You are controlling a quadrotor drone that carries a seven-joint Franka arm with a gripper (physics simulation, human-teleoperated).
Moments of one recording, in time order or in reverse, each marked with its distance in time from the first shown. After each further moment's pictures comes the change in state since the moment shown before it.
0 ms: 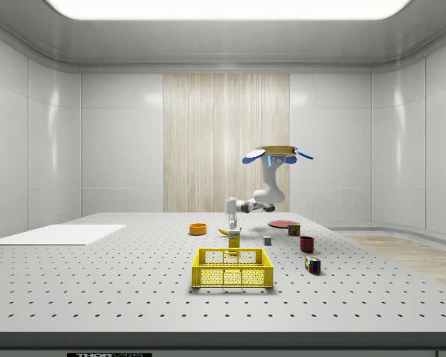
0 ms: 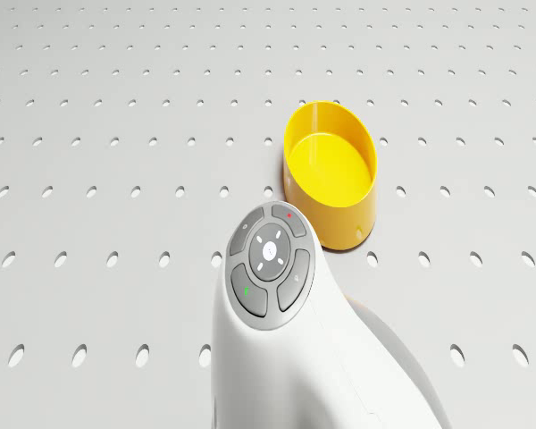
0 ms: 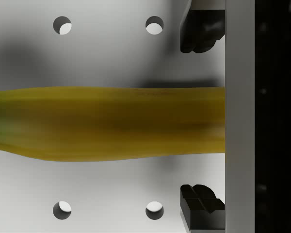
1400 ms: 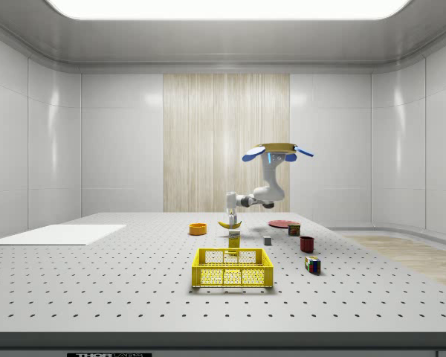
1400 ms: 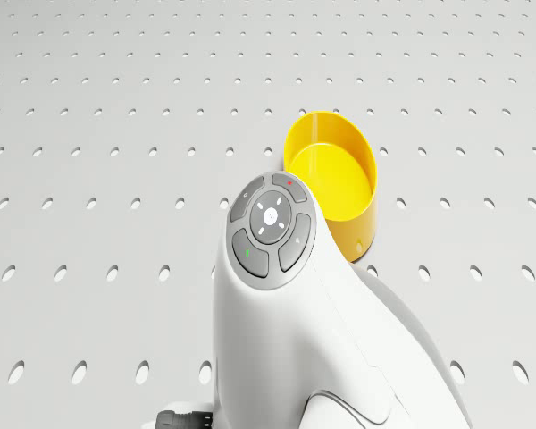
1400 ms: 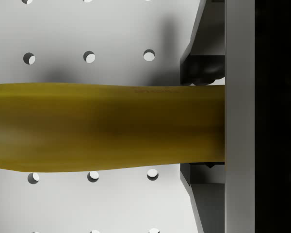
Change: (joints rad) arm -0.002 -0.022 0.115 -0.023 0.110 -0.021 0.042
